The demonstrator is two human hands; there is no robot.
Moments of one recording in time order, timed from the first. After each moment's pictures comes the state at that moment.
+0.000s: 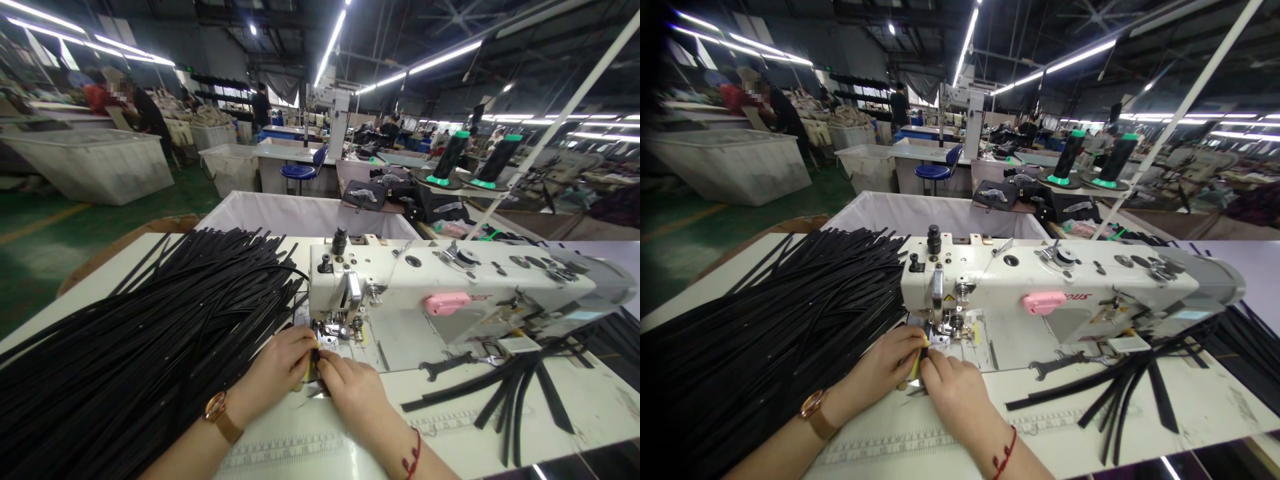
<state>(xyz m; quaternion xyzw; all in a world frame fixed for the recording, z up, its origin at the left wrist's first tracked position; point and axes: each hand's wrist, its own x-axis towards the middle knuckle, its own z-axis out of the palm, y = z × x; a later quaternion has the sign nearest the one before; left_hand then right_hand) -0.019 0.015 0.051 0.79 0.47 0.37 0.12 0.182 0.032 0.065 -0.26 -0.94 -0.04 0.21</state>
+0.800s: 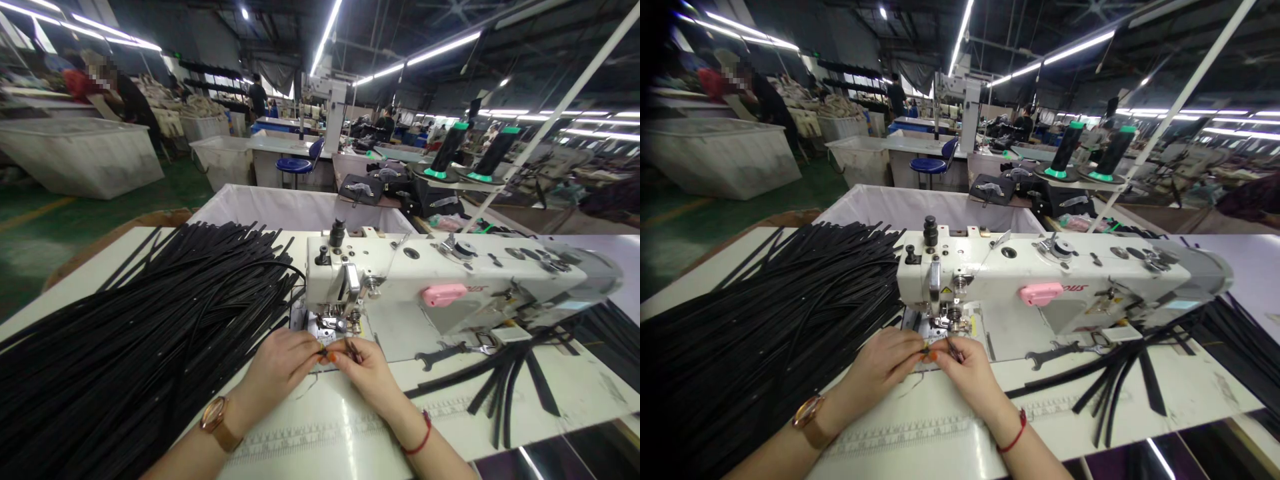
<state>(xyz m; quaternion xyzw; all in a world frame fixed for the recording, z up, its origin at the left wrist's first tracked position) -0.009 0.003 0.068 0.82 0.45 0.34 0.06 0.191 0.047 0.072 -0.32 -0.64 0.60 0.35</state>
